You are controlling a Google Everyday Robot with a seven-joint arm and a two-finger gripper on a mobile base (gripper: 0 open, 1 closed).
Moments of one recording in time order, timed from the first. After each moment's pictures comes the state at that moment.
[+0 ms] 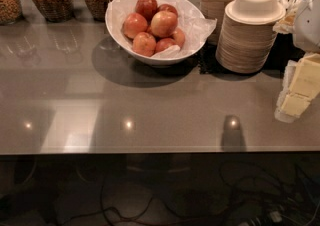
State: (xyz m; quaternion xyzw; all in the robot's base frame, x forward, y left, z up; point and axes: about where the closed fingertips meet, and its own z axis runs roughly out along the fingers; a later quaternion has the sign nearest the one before) arm 0.438 -0.217 0.976 -0.60 0.78 -0.03 0.16
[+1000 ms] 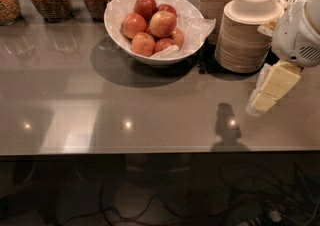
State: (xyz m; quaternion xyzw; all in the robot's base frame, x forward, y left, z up) arm 0.475 -0.199 0.951 -0.58 0.77 -0.02 0.24
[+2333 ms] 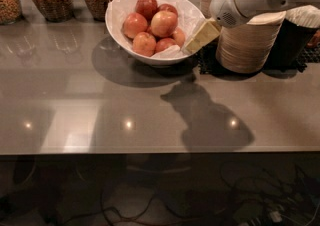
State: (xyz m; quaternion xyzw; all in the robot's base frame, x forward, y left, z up) arm 0.663 -0.113 0.967 -0.54 0.71 0.00 0.45
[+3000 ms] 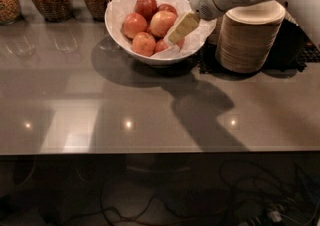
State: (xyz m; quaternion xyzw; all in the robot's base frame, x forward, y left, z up) arm 0.722 -0.074 0.954 -0.53 0.71 0.06 0.46
